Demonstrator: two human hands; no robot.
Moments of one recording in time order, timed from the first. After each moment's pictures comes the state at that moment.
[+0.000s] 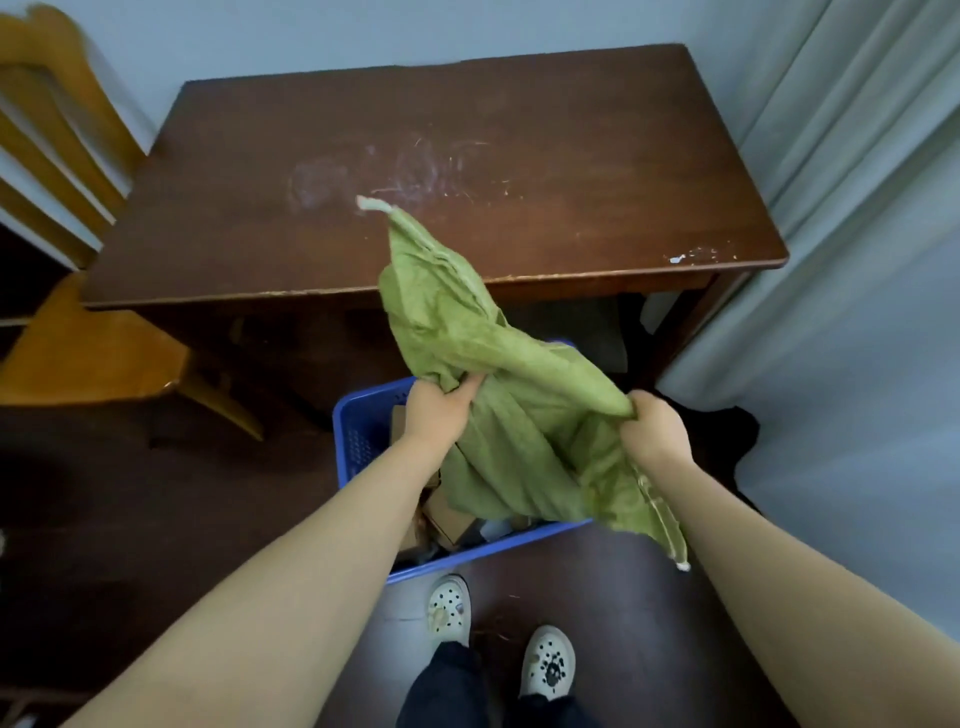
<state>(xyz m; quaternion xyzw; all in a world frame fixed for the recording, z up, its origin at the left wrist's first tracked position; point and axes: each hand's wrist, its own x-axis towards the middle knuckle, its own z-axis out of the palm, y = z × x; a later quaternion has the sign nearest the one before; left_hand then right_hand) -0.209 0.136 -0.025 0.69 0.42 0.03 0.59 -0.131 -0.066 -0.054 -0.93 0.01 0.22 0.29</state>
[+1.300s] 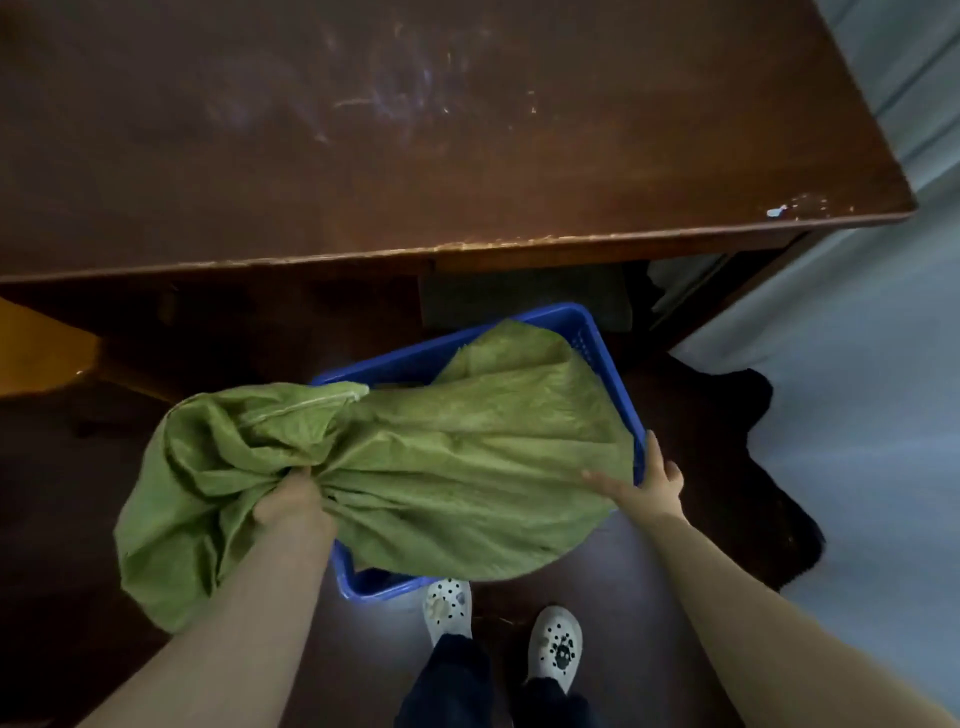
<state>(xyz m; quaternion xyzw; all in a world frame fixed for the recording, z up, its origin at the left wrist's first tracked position) -0.267 0.288 -0.191 0.34 0.73 0.06 0.59 -0.151 -0.033 -0.186 -0.83 0.23 0.35 0.38</state>
